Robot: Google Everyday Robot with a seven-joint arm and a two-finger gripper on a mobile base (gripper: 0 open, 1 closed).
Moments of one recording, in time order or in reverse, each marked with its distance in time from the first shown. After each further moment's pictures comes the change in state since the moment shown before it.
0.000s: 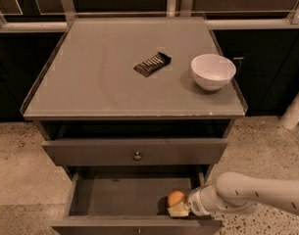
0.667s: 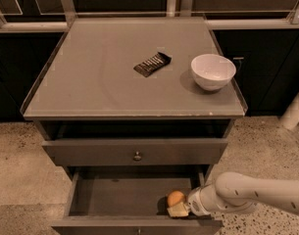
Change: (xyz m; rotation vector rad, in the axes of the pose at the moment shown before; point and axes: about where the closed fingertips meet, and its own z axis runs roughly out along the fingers) arm 0.000 0.000 0.000 0.000 0.000 0.000
